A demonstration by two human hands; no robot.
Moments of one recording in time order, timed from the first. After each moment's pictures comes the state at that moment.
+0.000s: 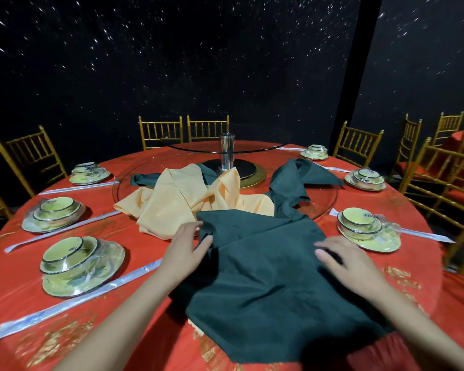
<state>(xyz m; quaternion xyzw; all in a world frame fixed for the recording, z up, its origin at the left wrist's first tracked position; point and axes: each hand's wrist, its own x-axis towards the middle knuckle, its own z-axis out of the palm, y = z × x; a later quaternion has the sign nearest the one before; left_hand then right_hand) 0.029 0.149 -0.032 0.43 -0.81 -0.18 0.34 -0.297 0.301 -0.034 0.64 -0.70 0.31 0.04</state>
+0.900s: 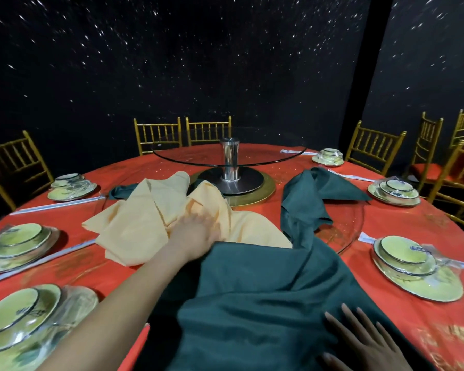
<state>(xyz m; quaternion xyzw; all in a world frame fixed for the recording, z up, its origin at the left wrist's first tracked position) -0.028 -0.021 -0.014 0.43 -0.90 0.06 0.05 -0.291 0.261 -0.128 0.61 -0.78 0.14 -0.03</state>
